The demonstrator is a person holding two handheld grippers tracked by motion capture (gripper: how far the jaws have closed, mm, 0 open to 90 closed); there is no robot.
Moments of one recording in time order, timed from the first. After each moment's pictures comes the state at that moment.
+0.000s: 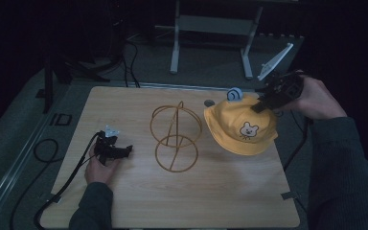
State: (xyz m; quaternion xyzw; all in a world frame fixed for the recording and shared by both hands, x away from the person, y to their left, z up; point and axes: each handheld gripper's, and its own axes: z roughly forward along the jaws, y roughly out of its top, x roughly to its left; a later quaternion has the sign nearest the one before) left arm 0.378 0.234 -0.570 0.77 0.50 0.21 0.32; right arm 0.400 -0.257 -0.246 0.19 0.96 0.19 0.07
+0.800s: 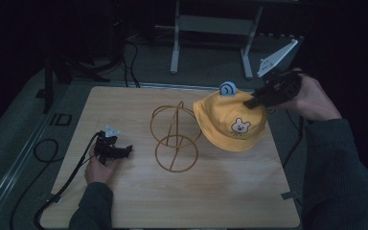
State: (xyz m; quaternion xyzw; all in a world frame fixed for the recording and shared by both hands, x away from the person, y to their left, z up) left arm 0.378 0.234 -0.570 0.77 0.50 0.21 0.32; right arm 0.391 -0.246 -0.236 0.15 0.95 0.26 0.09
